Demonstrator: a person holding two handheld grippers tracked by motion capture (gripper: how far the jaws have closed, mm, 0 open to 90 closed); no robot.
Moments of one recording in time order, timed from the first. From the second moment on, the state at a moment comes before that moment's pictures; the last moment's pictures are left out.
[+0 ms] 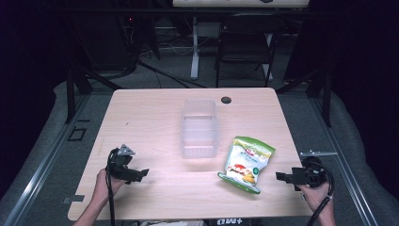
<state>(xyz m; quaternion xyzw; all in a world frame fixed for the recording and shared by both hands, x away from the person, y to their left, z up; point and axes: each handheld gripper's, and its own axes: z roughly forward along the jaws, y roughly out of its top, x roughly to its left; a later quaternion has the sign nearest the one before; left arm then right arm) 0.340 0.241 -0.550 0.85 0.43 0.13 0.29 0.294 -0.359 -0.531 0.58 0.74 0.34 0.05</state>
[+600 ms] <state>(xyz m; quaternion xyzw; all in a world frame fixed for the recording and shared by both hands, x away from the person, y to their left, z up) 0.339 0.243 -0.550 0.85 0.43 0.13 0.29 0.299 -0.350 -0.530 0.57 0.75 0.32 0.05</state>
